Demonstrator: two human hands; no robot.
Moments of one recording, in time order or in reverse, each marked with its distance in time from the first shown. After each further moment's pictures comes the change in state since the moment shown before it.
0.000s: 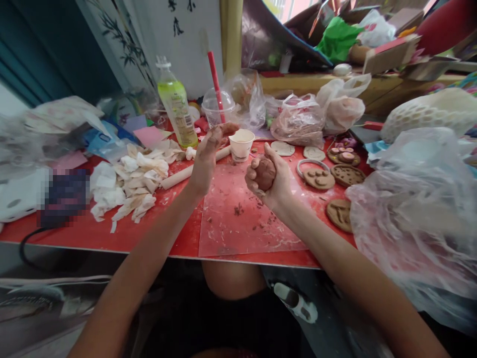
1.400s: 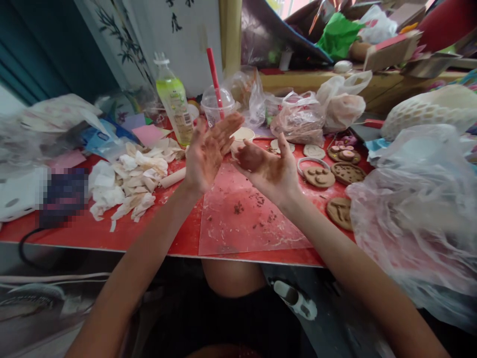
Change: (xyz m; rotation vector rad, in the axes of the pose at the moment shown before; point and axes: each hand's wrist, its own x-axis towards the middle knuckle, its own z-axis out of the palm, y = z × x) left_hand -0.001 0.012 -0.003 -0.187 -0.212 -0.131; right_hand -0.002 -0.003 0.004 0.093 -0.114 -0.117
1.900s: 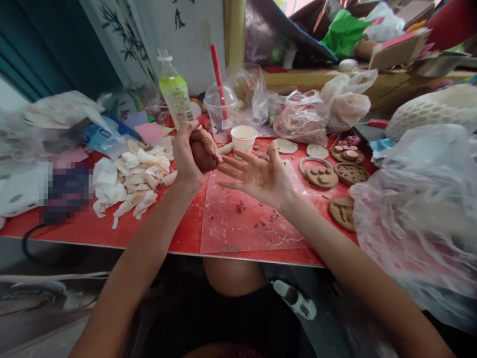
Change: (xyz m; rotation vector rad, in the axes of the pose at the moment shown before) left_hand 0.004 0.012 -0.005 -0.187 0.460 -0.142; right_hand 0.002 0.012 -0.008 0.014 -0.225 0.244
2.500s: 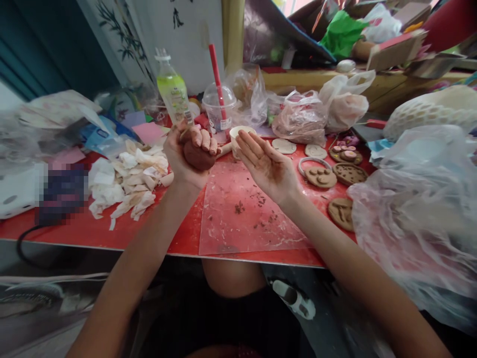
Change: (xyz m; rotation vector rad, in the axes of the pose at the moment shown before) left_hand 0.000 0.007 -0.005 -0.074 -0.141 0.009; right_hand 0.005 -0.008 -0.007 -0.148 0.049 -0.389
